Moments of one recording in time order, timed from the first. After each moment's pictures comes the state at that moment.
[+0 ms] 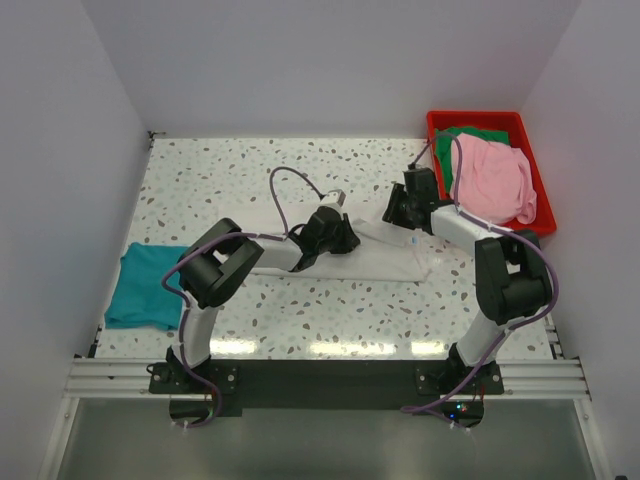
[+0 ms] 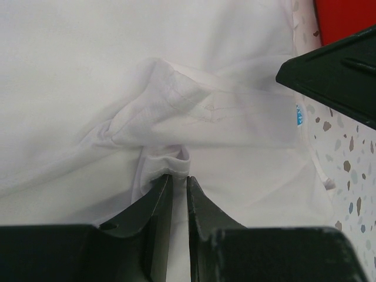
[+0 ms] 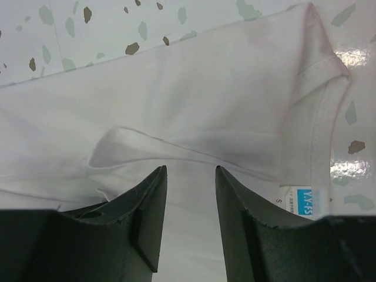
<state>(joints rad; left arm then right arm) -0.77 2.06 1.09 0.43 -0.02 -0.72 0.26 1.72 1.07 -0.17 0.03 0.51</state>
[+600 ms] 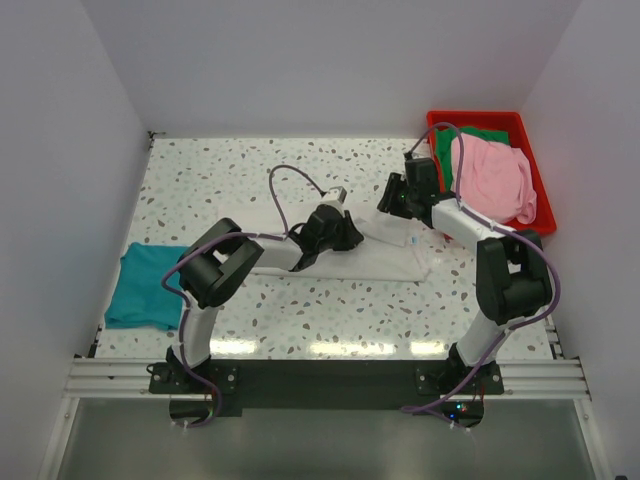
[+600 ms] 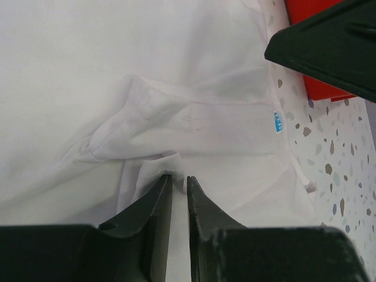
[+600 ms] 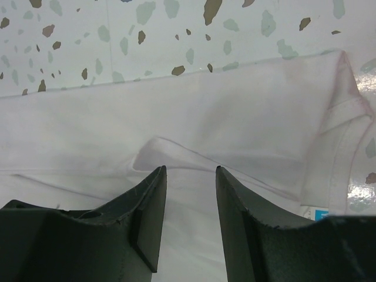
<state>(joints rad) -0.77 2.06 1.10 0.48 -0.01 -0.72 0.26 1.72 1.14 -0.18 -0.05 0.47</state>
